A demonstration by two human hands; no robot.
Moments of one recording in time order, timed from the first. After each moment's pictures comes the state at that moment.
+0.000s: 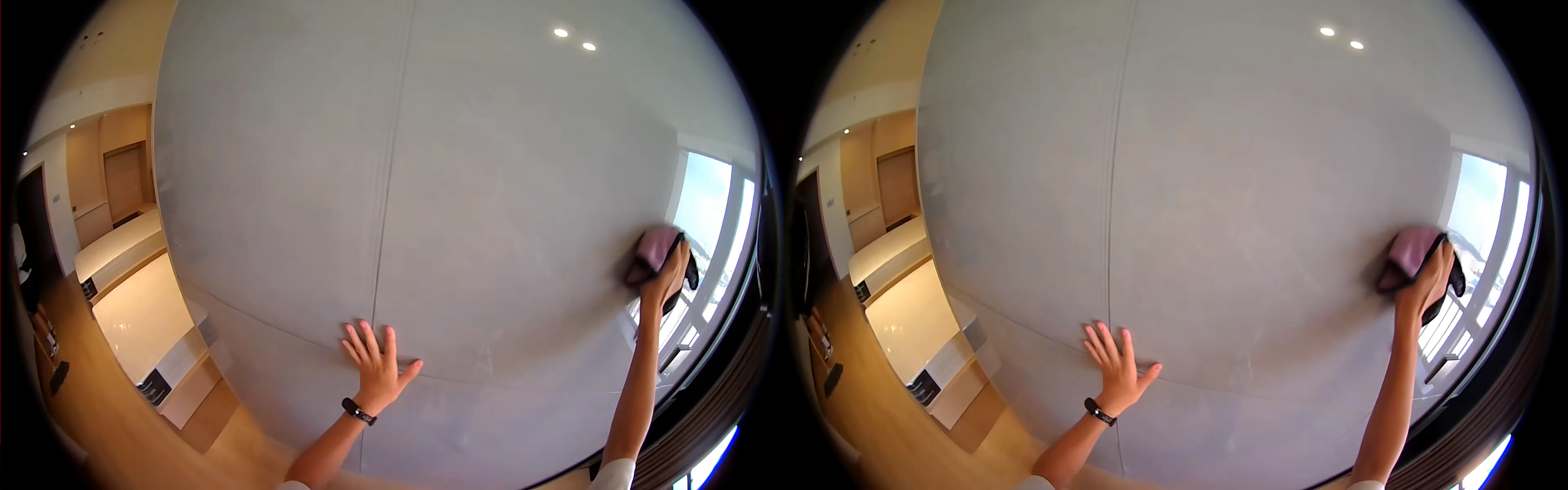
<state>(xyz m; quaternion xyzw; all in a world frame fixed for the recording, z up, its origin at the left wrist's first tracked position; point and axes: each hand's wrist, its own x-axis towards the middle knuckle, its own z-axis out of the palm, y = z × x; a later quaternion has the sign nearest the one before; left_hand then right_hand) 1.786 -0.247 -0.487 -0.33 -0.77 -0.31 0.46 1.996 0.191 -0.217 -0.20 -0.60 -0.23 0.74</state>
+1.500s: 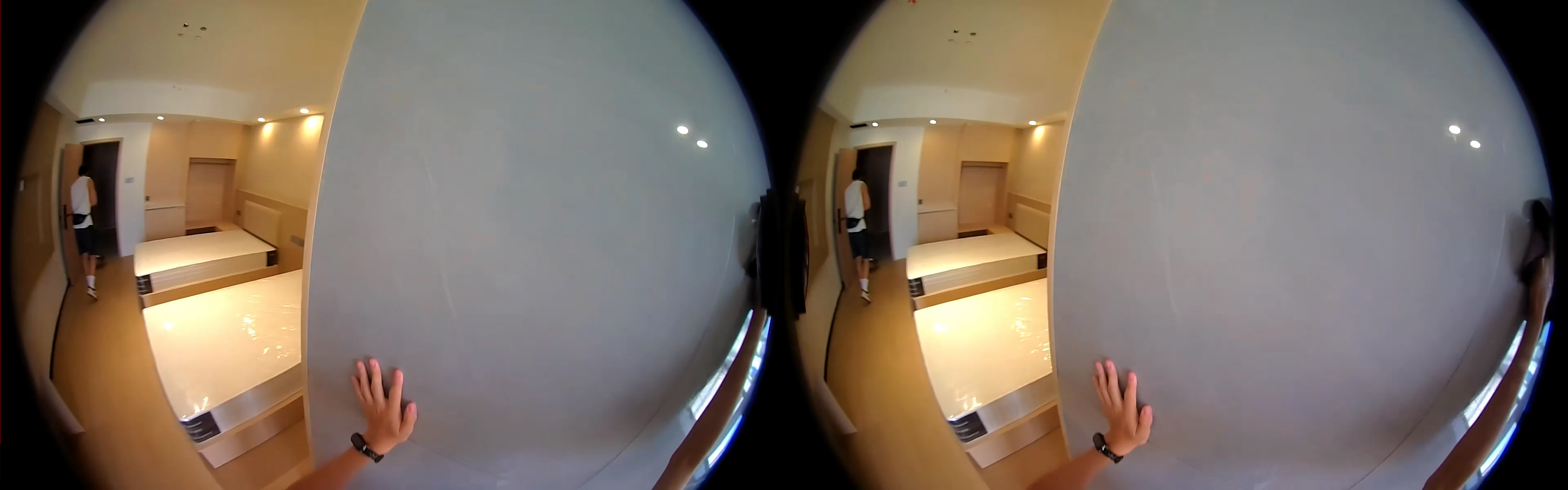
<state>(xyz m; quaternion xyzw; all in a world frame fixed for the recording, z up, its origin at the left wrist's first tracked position) 1.523 -0.602 -0.485 -0.23 -0.70 -0.37 0.57 1.832 -0.132 -0.050 -0.08 -0.67 -0.14 0.73</state>
